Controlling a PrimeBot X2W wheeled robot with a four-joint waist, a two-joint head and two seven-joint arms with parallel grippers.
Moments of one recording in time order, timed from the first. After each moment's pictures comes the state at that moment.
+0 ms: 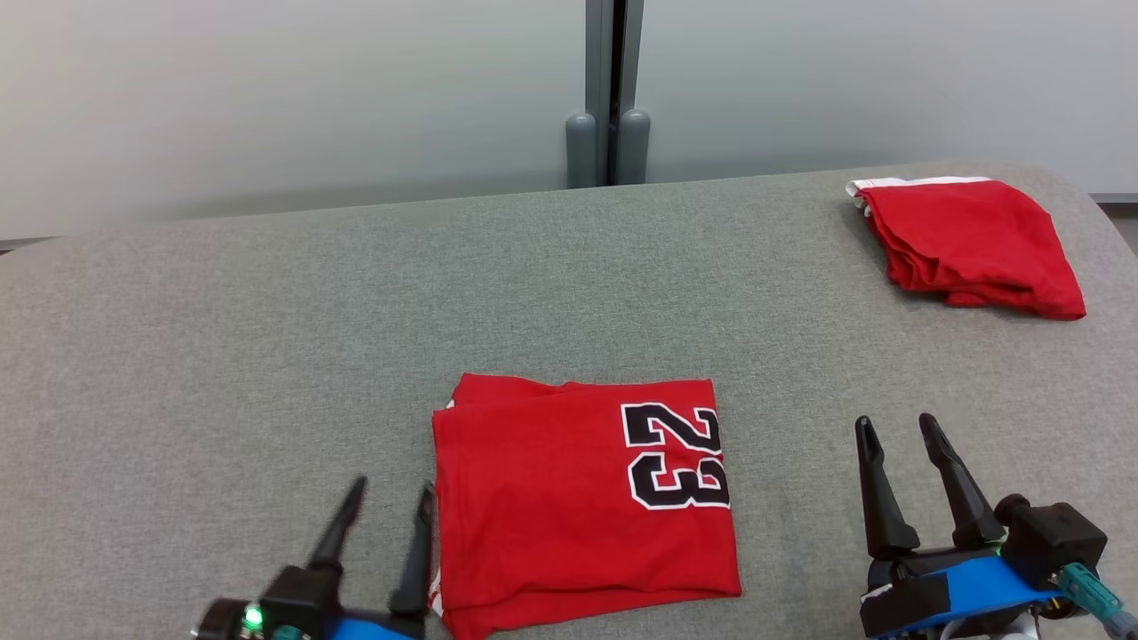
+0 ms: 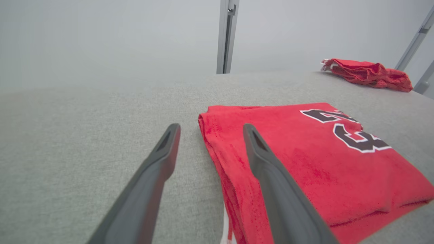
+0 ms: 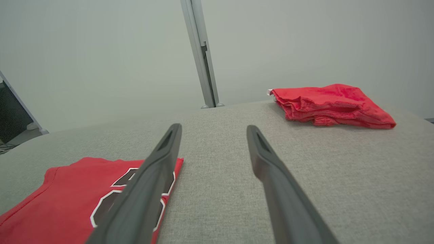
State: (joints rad) left arm 0.03 0.10 -0.26 0.30 -0.17 -0.06 -0.26; right arm -0.04 -0.05 0.01 0.20 0.23 0.13 -0.26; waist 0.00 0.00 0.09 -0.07
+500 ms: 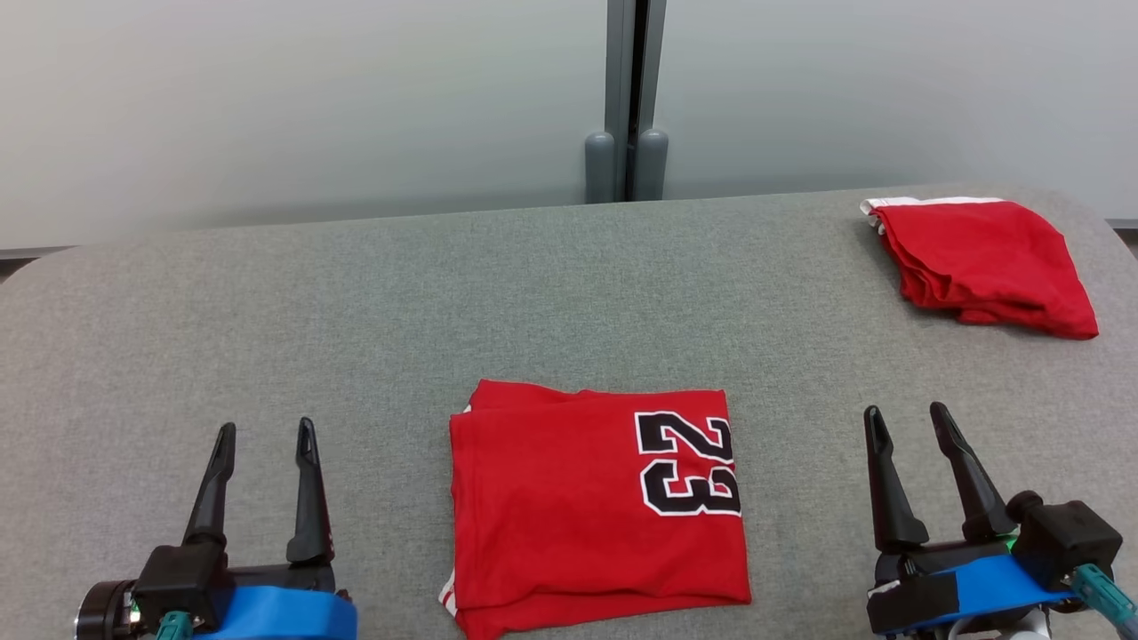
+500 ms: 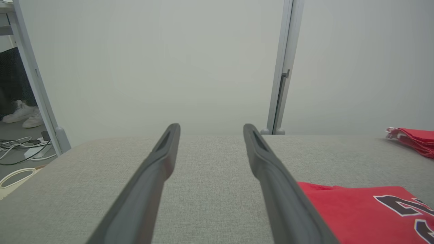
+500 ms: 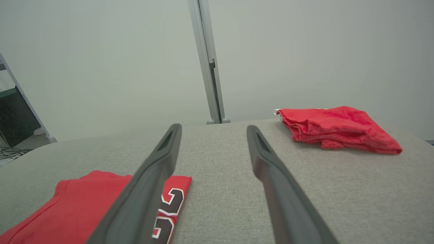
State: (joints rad) left arm 0.02 0.12 -0.06 0.11 -0.16 0.00 -0.26; right arm -0.04 -0.05 0.00 0.15 0.21 0.13 -0.26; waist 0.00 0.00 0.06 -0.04
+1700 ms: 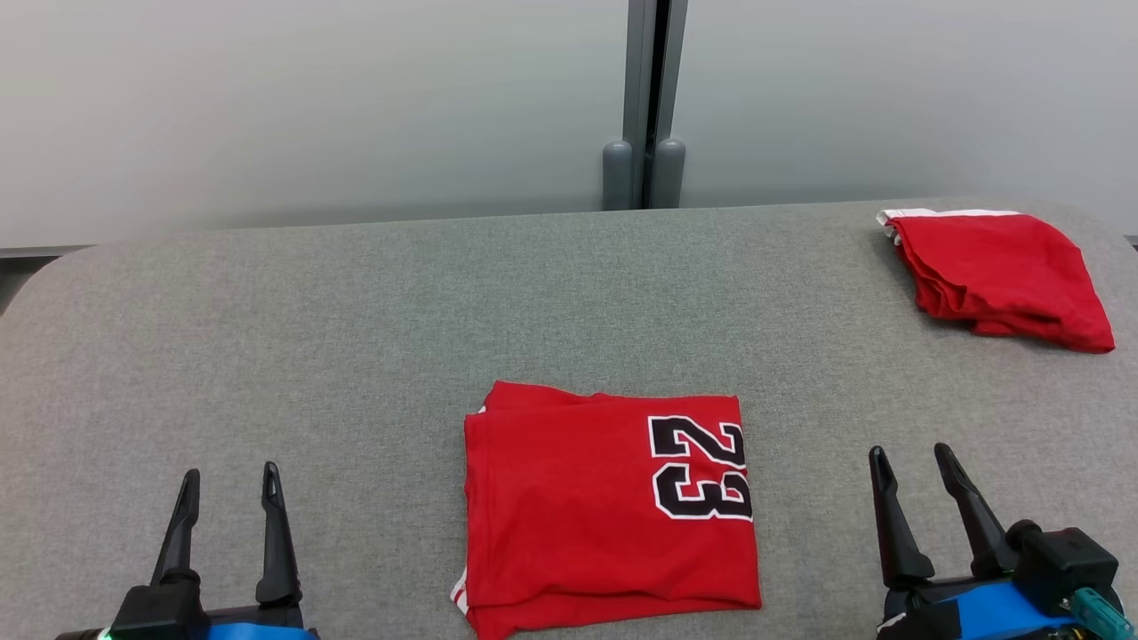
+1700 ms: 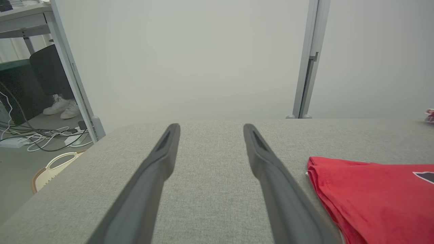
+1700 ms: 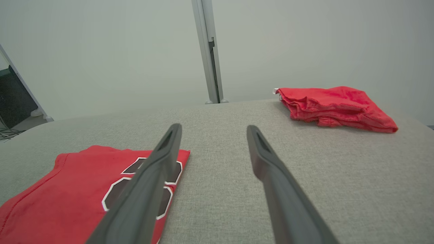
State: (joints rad) left arm 0.09 0.12 0.01 0.12 -0.11 0.01 -0.26; right arm 0.03 -0.05 -0.02 0.14 0.19 0.13 -0.21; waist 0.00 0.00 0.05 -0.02
